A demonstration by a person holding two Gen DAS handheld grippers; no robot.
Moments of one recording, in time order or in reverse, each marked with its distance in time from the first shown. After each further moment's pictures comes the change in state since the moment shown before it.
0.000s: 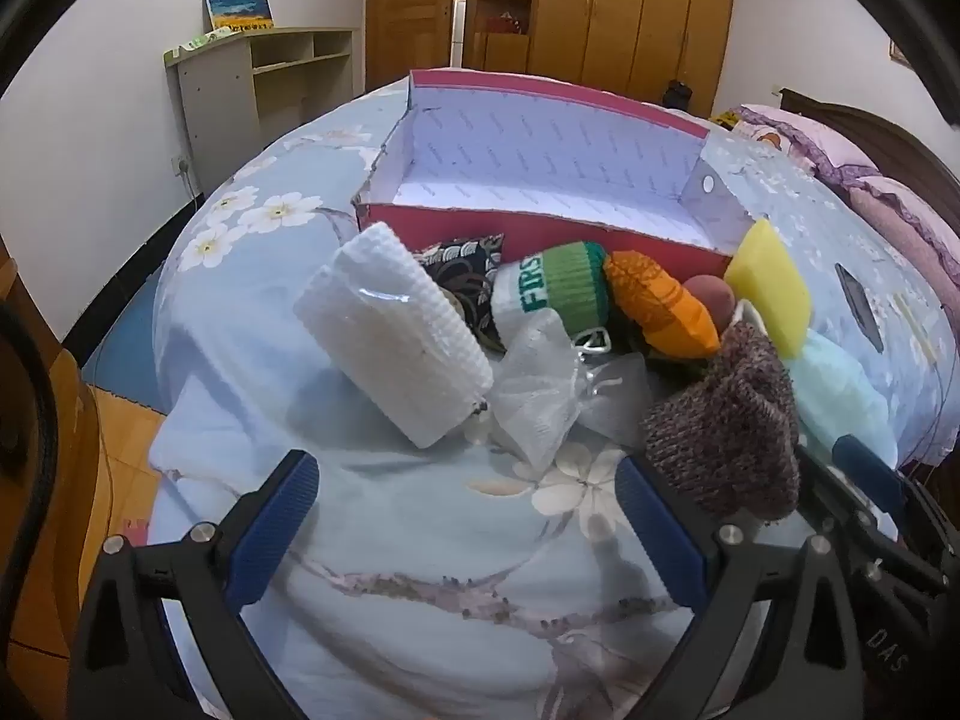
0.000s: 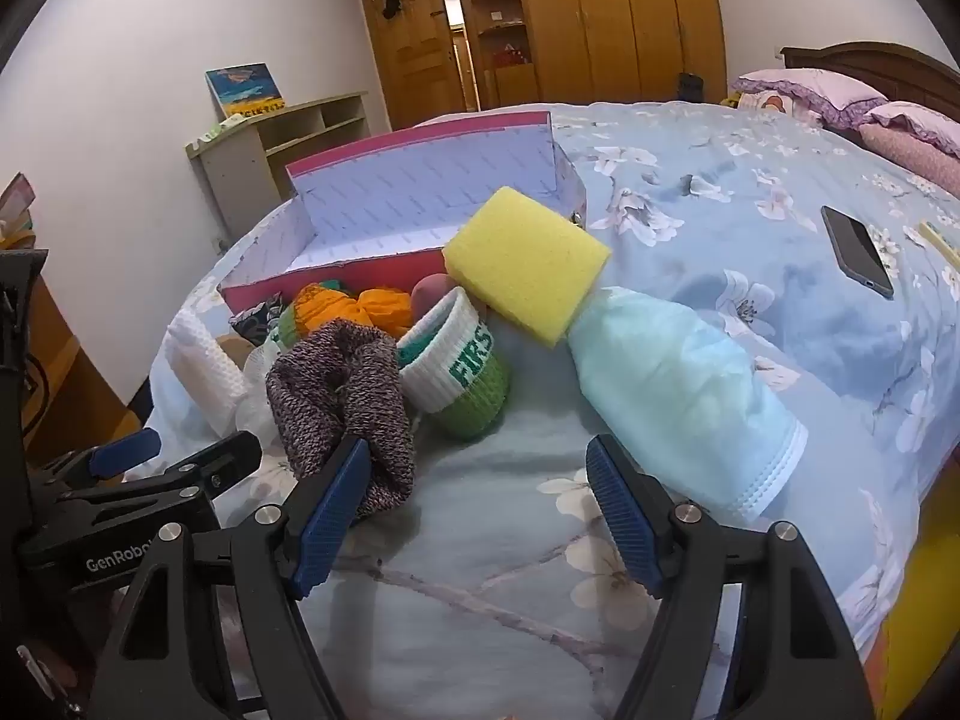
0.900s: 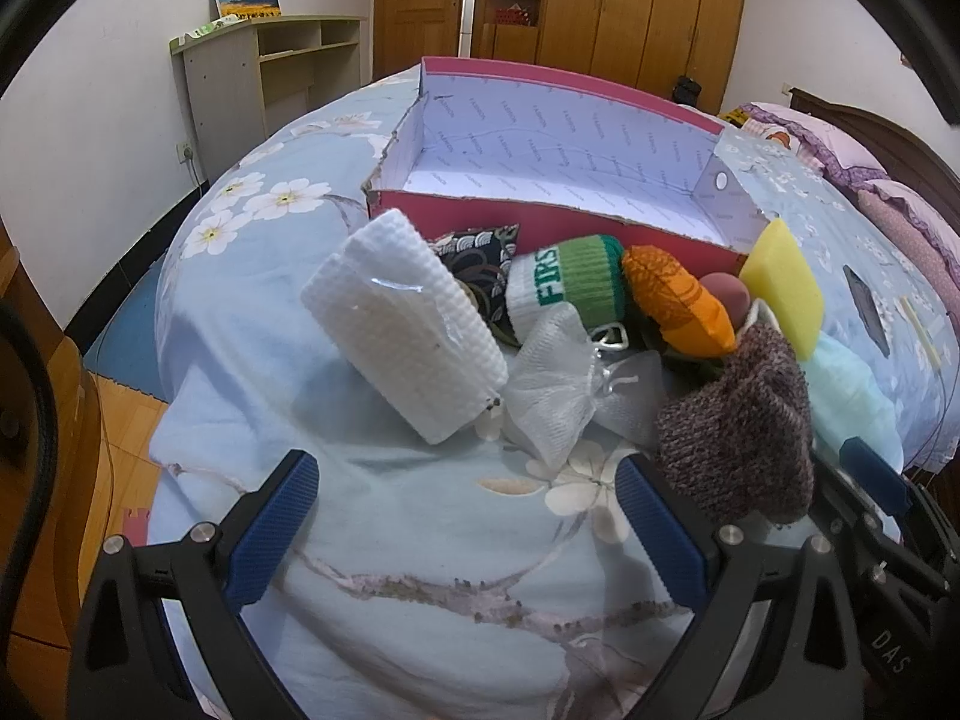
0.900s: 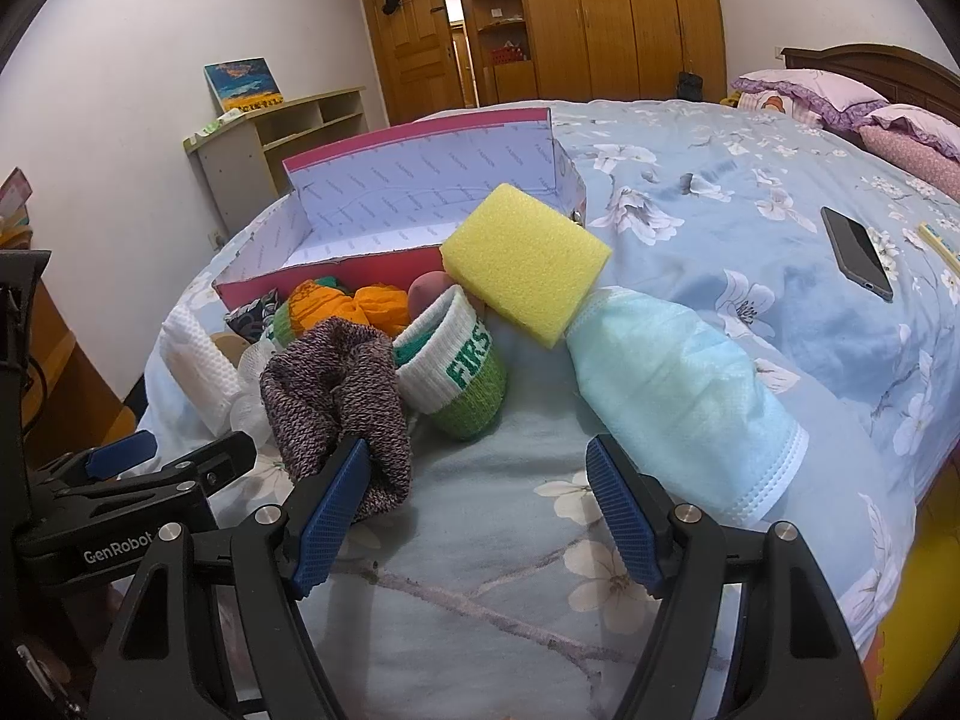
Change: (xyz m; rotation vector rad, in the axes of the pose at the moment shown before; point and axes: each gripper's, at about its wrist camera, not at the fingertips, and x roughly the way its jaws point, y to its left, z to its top) left arm 0.013 0.010 0.001 -0.015 0.027 0.002; right arm 0.001 0.001 0.001 -0.010 0.005 -0.010
